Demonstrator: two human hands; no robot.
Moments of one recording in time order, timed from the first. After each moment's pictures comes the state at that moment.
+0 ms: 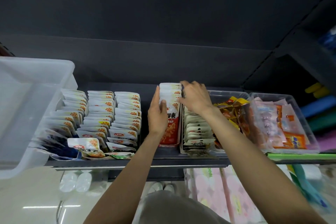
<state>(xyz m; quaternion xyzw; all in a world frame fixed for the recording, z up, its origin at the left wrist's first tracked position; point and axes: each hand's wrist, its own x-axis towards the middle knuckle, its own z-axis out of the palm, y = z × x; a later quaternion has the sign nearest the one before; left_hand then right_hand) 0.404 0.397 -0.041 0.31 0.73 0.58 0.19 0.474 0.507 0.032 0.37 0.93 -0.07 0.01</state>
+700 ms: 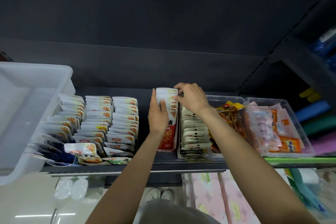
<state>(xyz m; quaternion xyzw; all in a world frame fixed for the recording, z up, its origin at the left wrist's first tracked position) 0.407 0.413 -0.025 0.25 0.76 0.55 0.23 0.474 0.511 0.045 0.38 0.91 -0.18 -0.05</state>
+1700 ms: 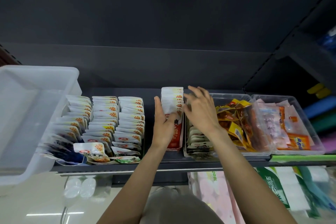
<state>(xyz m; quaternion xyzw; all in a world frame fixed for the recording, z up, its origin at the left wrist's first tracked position) 0.426 0.374 0.000 0.22 0.67 0.61 0.36 0.504 0.470 0.034 0.39 0.91 -0.09 -0.07</state>
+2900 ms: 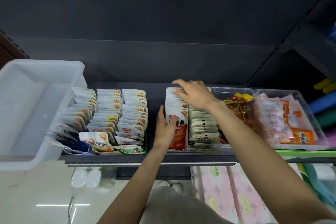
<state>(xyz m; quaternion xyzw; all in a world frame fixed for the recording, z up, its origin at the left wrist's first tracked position) 0.440 0.355 -0.017 0.15 0.71 0.56 0.41 0.479 0.504 0.038 0.26 0.95 -0.17 0.00</state>
